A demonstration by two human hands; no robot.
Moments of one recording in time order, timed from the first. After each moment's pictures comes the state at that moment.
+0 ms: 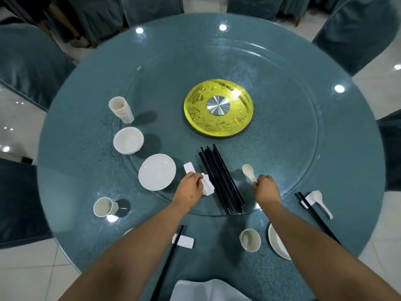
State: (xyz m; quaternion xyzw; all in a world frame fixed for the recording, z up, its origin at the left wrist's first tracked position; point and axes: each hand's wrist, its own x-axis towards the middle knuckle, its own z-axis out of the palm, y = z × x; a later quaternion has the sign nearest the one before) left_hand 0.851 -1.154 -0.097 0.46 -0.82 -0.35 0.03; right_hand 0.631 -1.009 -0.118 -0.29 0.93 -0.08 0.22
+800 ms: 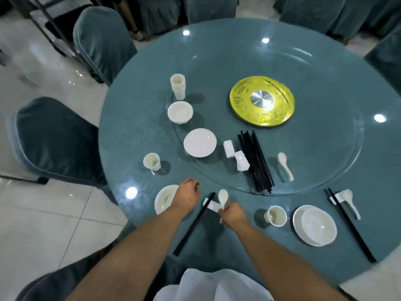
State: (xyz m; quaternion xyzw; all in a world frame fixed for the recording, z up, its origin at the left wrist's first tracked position) left_hand 1.014 -1.086 -0.081 0.58 -0.73 -0.37 0.05; right_hand 0.869 -0.981 -0.101 -0.28 0.83 -0.08 0.47
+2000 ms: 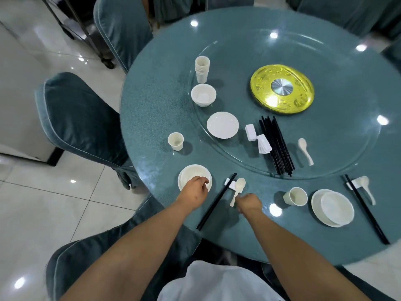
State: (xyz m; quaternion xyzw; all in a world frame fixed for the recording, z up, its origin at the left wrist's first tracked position) left_hand 1.117 -1.043 -0.103 0.51 -0.77 -0.38 0.01; right_hand 0.936 -0.952 -0.111 -0.18 0.87 -0.10 0.44
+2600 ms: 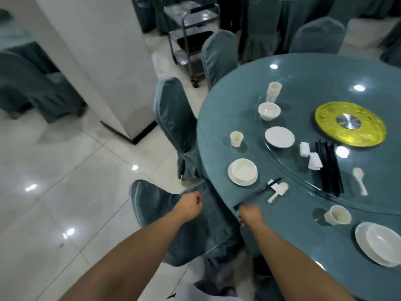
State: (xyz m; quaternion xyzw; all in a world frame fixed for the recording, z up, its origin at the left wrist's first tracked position) left_hand 1.273 -0.869 -0.034 0.69 -0.64 -0.34 0.01; right_hand 1.050 -0.854 -0.064 -0.30 0.76 -0.16 0.55
